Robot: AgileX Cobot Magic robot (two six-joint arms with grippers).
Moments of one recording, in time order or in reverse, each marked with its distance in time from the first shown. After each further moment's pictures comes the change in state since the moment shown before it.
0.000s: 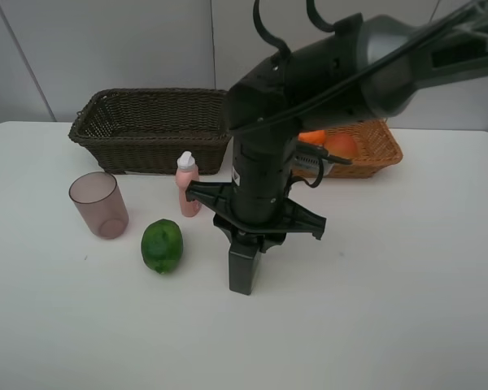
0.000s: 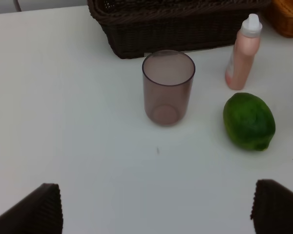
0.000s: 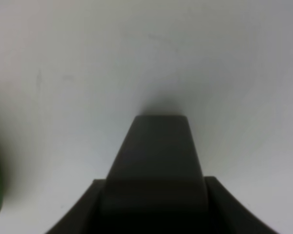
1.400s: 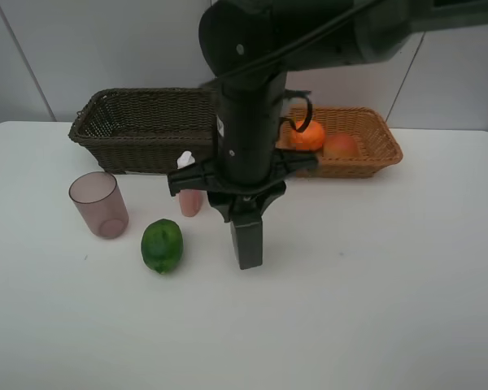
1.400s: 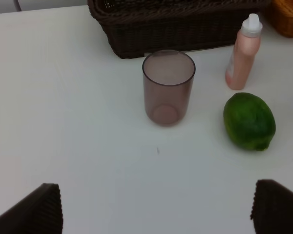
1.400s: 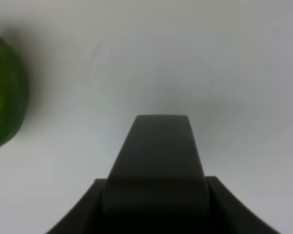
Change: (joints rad) left arm 0.000 0.000 0.000 0.000 0.000 0.000; right arm 0.000 0.006 -0.261 0.013 0.265 -0.679
